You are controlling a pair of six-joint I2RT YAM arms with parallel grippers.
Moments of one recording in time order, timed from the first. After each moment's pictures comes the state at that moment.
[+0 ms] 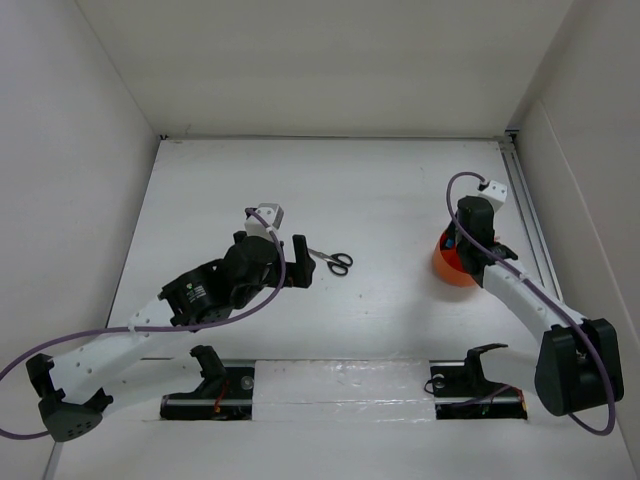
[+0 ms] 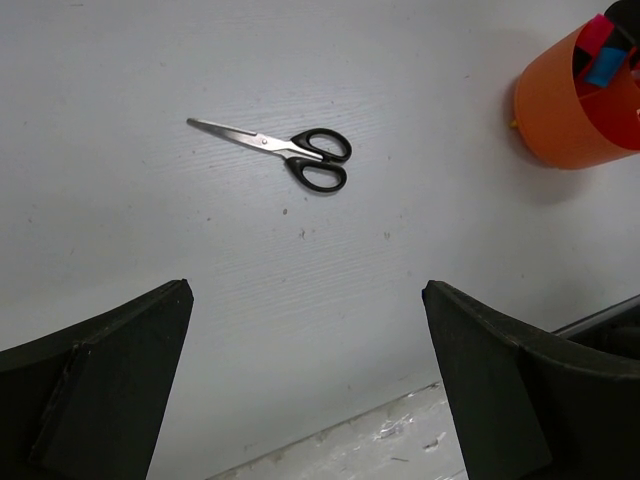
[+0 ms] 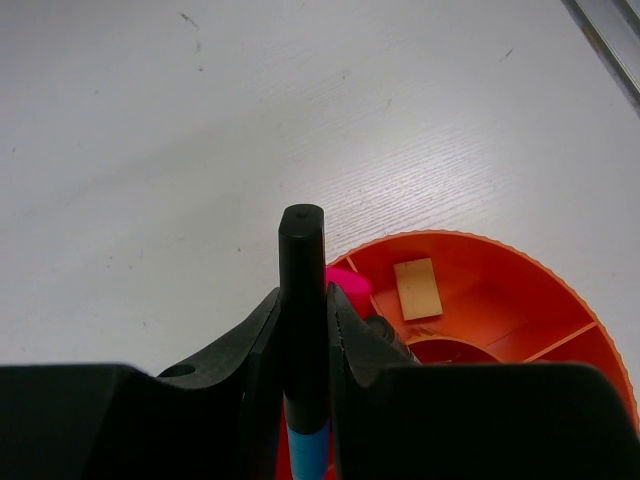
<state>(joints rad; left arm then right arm) -0.98 0.86 0.94 -0.66 -0.42 -0.63 0.20 1.18 0.68 -0.01 0.45 0.42</state>
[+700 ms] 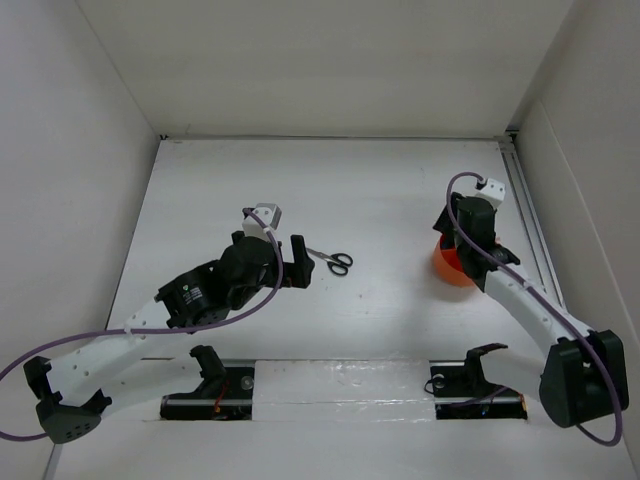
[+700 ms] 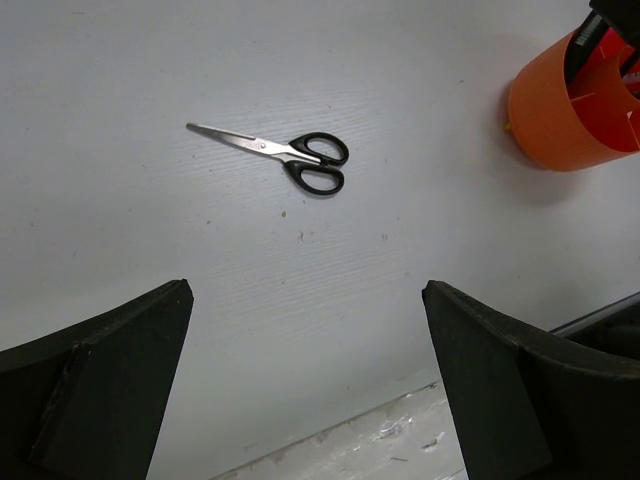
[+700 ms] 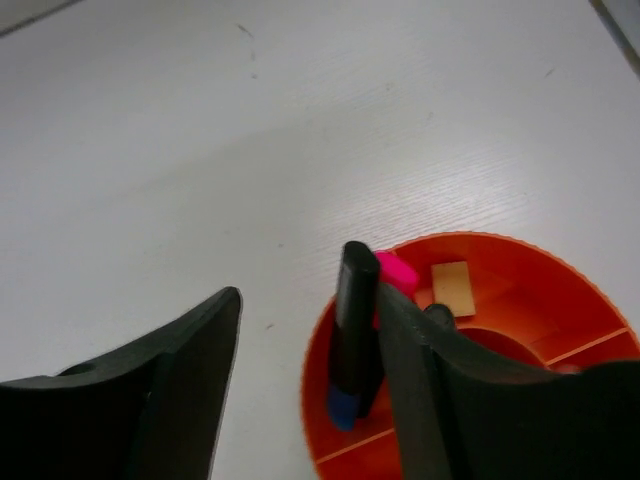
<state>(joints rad) -0.98 0.84 0.94 -0.66 -0.41 -0.62 0.22 1.15 0.68 -0.01 0.43 0.42</state>
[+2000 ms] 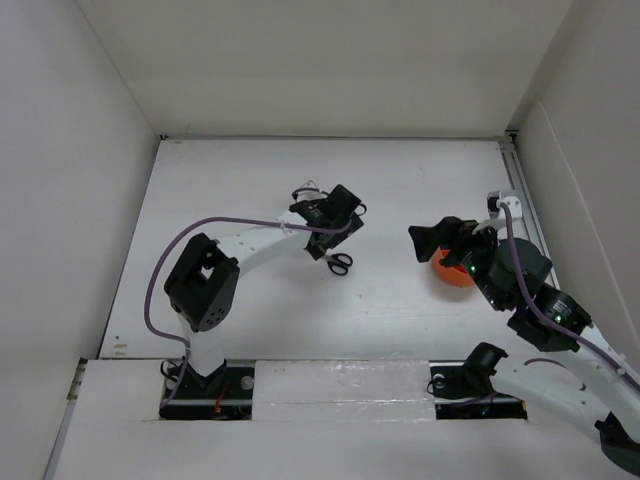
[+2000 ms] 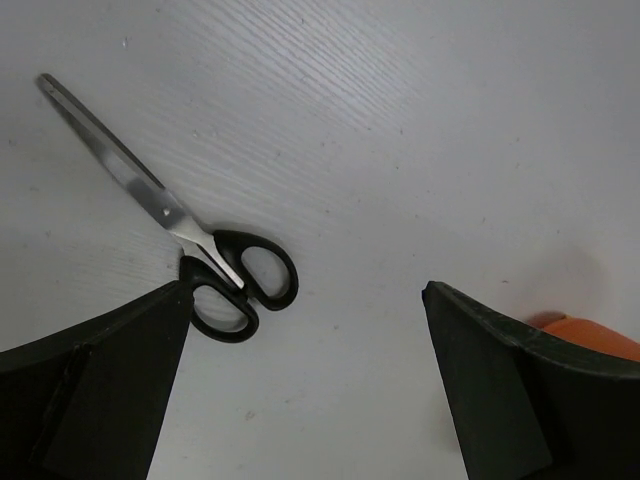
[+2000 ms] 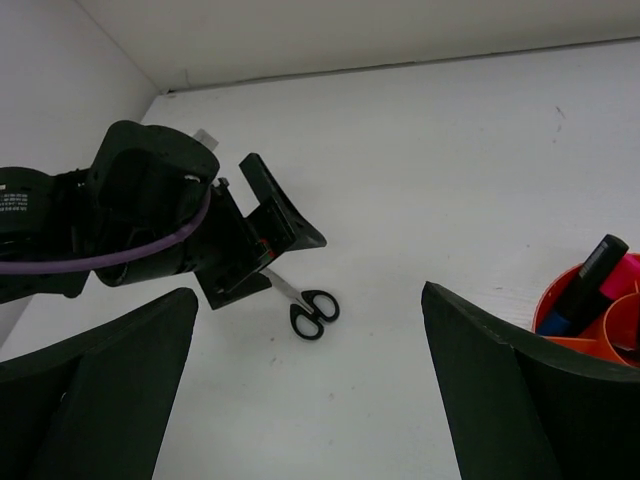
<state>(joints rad) -0.79 1.81 1.38 -0.60 -0.36 -1.31 0.79 0.63 0.93 -0.43 0.45 0.42</state>
